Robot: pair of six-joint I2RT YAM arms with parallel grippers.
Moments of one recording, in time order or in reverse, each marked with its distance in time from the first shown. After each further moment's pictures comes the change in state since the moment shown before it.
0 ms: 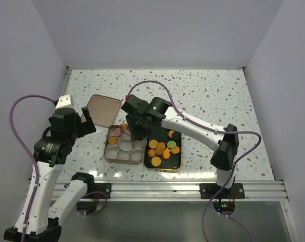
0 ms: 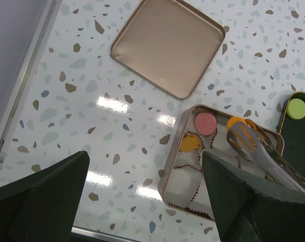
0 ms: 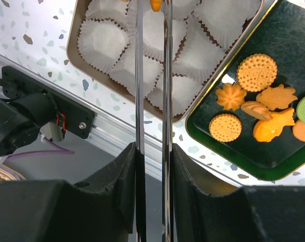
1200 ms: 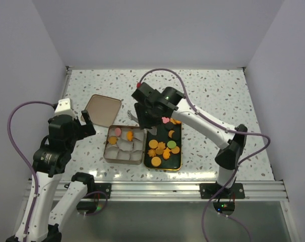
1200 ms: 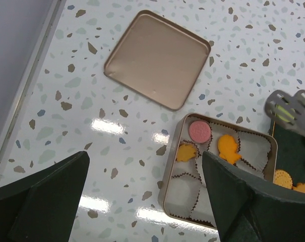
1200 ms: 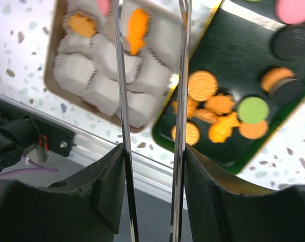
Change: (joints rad) left arm -0.006 -0.114 -0.077 0.090 -0.002 0.064; right arm -0.064 -0.006 0.109 -0.103 0.104 -0.054
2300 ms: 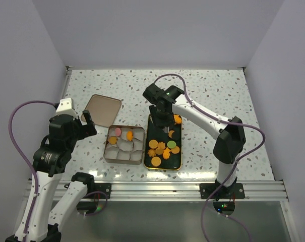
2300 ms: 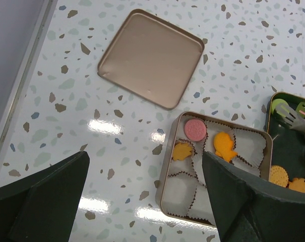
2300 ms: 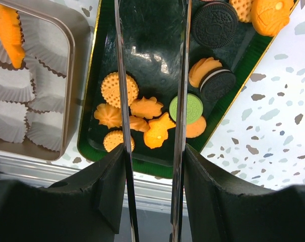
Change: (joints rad) left arm -0.006 0.003 0.000 0.006 0.031 0.011; right arm -0.190 -0.001 -0.238 0.008 0.026 -0.107
